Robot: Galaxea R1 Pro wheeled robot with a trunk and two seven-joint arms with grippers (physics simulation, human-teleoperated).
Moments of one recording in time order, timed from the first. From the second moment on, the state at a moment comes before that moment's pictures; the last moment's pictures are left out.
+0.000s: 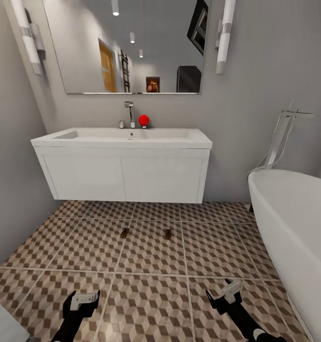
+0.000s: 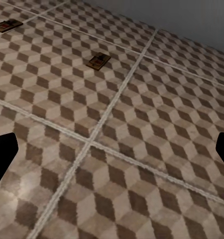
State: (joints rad) left arm -0.55 0.10 -0.14 0.08 0.18 -0.78 -0.03; right arm -0.56 -0.10 0.26 -0.02 0.05 -0.75 0.11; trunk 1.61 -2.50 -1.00
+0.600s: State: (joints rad) left arm -0.55 0.10 -0.14 0.08 0.18 -0.73 -0.03; right arm -0.56 -0.10 0.26 -0.02 0.04 -0.74 0.10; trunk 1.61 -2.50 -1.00
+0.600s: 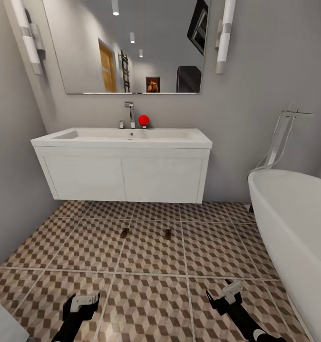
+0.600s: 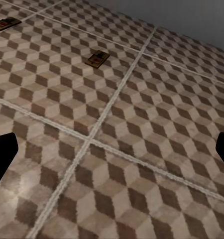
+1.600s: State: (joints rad) left arm -0.55 0.09 -0.14 0.08 0.18 -0.62 -0.03; right arm -0.56 -0.10 0.26 -0.02 0.04 -0.72 0.08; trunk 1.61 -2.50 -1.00
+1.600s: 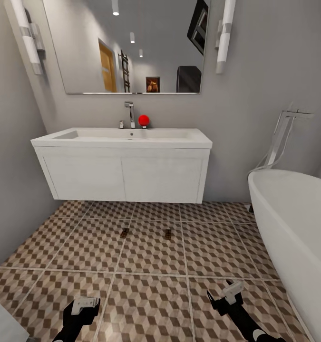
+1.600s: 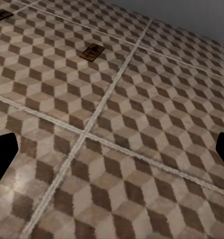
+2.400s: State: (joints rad) left arm -0.55 0.09 -0.14 0.08 0.18 -0.62 -0.03; right arm -0.56 -0.10 0.26 -0.02 0.04 -0.72 0.08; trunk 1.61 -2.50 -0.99
